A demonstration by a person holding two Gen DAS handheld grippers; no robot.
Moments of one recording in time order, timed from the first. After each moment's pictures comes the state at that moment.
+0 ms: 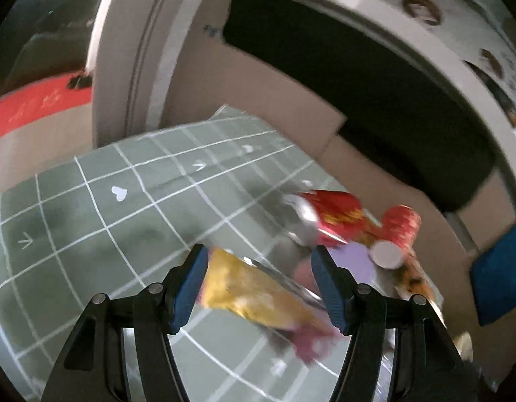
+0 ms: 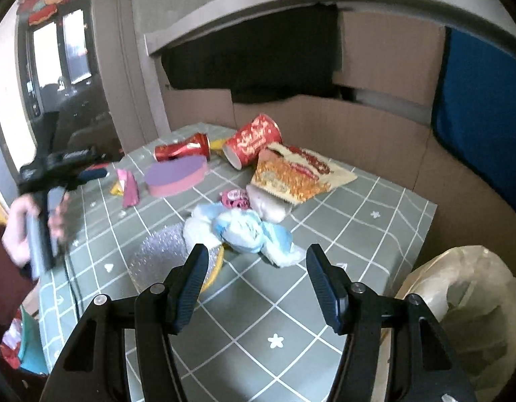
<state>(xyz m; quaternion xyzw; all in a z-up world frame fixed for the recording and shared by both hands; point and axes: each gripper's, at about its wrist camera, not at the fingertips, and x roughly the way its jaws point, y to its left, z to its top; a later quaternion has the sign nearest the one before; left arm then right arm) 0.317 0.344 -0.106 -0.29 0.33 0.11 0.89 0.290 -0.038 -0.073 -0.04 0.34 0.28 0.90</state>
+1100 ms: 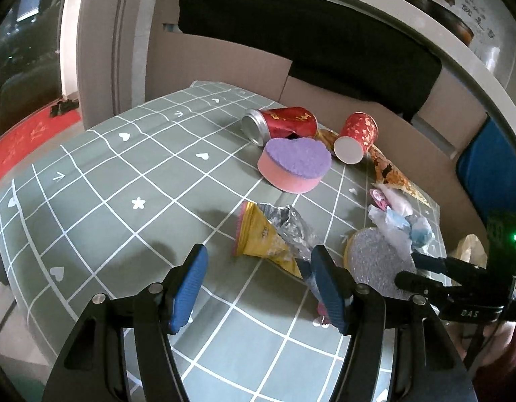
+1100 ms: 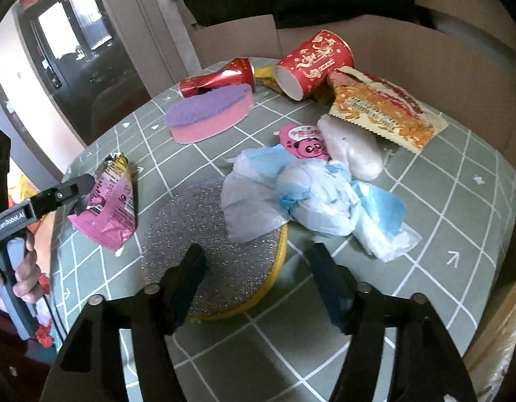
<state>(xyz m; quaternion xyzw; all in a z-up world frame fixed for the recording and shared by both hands) 0.222 0.265 -0.099 -0.18 0.38 0.06 0.91 0.330 0.034 -0.129 -0.04 0.46 0.36 0.81</state>
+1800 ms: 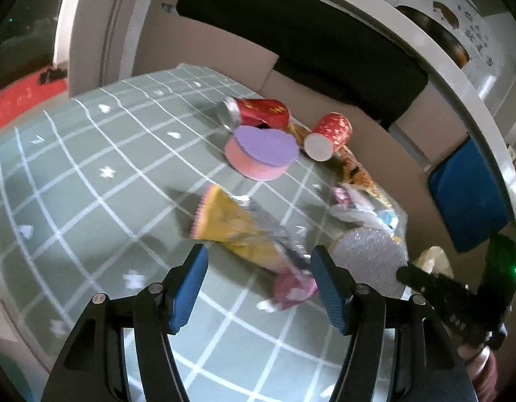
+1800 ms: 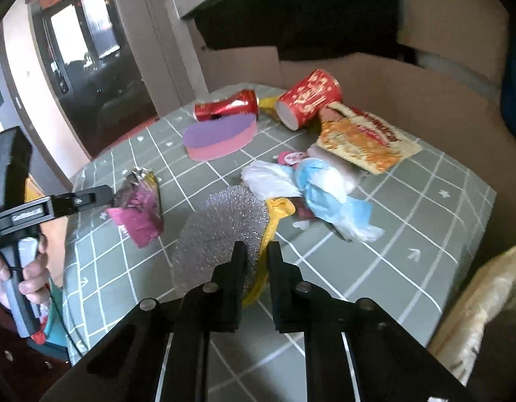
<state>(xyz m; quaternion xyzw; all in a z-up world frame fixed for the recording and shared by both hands) 0.216 0.242 -0.096 -0.26 0.38 0.02 0.89 0.297 -0.001 -0.091 -0.04 0.40 0.35 0.84</state>
